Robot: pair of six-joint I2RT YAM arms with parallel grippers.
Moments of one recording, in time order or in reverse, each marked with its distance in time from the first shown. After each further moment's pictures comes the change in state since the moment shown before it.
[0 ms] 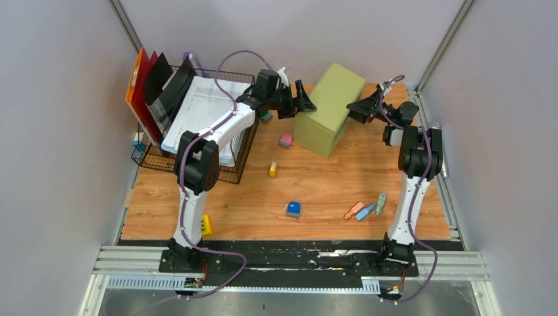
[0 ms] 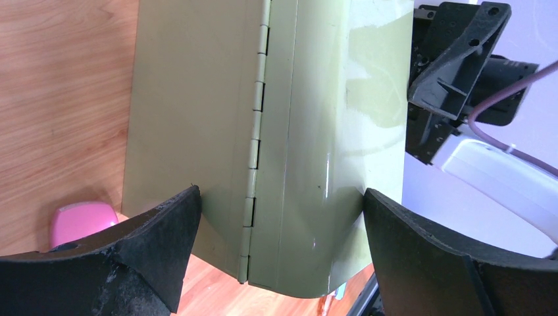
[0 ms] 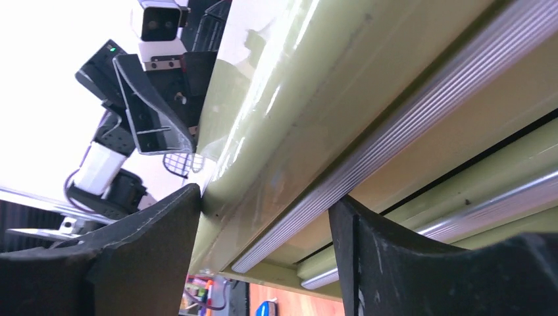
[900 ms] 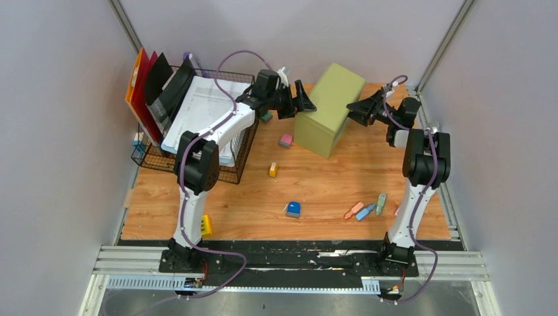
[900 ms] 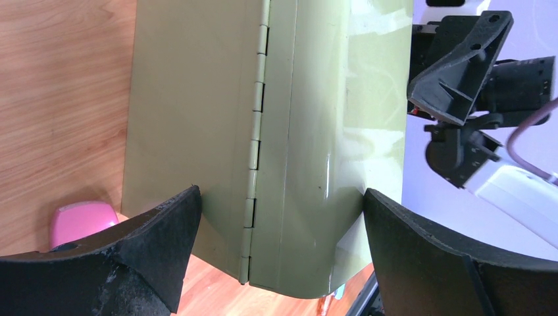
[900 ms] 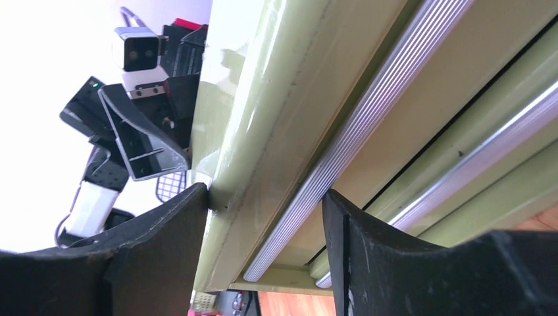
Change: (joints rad) left arm 0.003 0.002 0.000 0.000 0.003 -0.002; right arm -0.006 -0.119 -0.108 -0.176 0.096 -0.089
